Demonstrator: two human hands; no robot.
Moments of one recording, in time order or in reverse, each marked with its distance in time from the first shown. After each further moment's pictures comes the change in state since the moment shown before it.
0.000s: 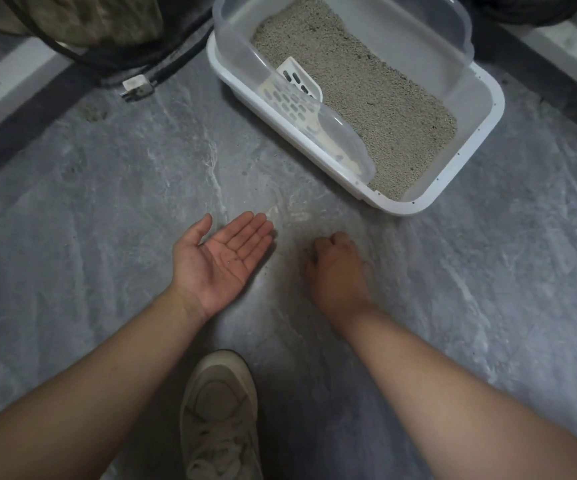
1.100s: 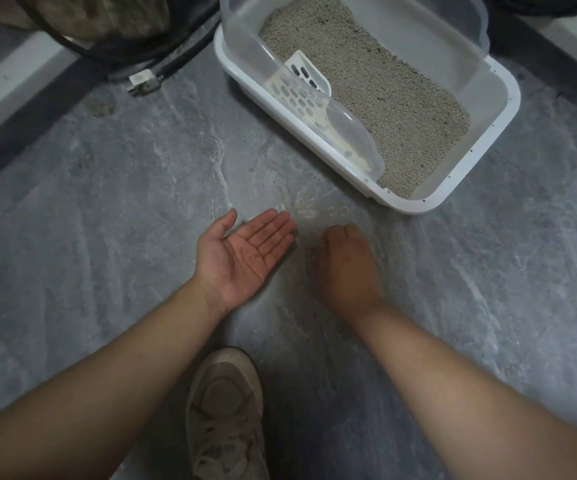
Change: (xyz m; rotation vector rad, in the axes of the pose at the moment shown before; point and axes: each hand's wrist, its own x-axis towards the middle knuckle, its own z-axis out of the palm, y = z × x) left_hand 0.006 -0.010 0.010 0.056 -0.014 -0.033; right_hand 0.000 0.001 -0.009 0.085 0.025 -0.019
